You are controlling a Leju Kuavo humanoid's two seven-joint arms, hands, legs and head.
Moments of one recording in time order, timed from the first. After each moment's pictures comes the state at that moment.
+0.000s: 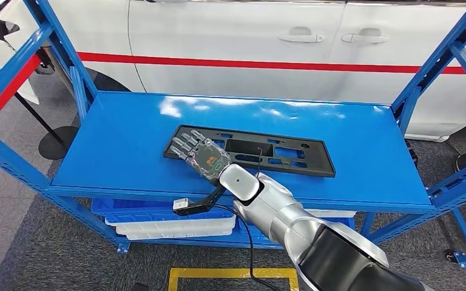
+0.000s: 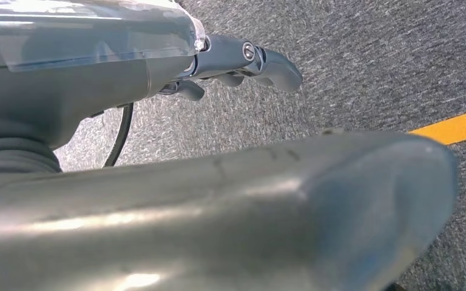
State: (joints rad) left arm -0.19 -0.19 0.97 -0.19 -1.48 0.12 0.05; right arm -0.92 0.27 0.87 -0.38 1.37 -0.51 -0.13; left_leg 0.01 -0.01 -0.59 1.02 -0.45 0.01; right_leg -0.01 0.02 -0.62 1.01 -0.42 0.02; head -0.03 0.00
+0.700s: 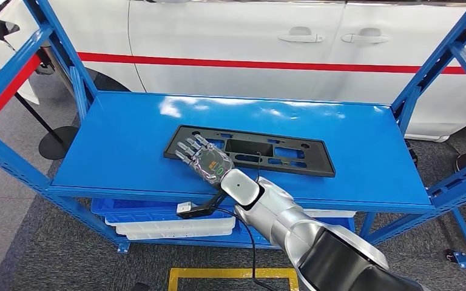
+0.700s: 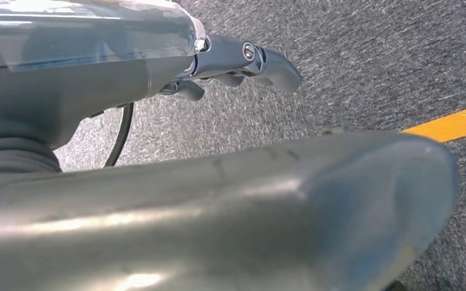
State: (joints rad) left arm -0.19 -0.19 0.97 -0.19 -1.48 0.11 0.05; right arm -0.90 0.26 0.87 -0.36 1.43 -0.50 -0.09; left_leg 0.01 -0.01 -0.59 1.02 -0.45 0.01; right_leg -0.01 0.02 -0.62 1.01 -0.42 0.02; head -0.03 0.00
